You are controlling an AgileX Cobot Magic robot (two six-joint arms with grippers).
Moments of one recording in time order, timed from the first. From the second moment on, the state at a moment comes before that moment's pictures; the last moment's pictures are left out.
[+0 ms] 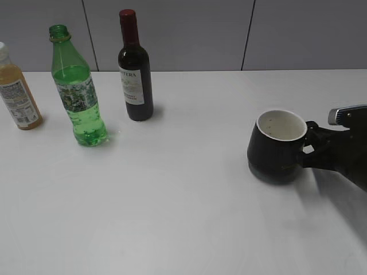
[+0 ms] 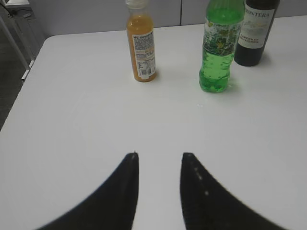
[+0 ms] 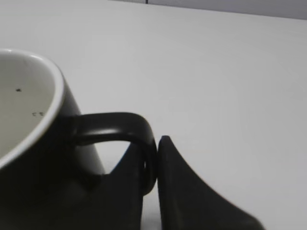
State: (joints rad) left arm -0.04 -0.01 -0.50 -0.10 1.04 0.10; right arm 0.13 1.94 -0.36 -0.07 -1.17 0.00
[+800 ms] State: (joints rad) left arm -0.04 -0.01 -0.50 -0.10 1.04 0.10; right arm 0.15 1.85 -0.38 -0.47 -1.16 0.13
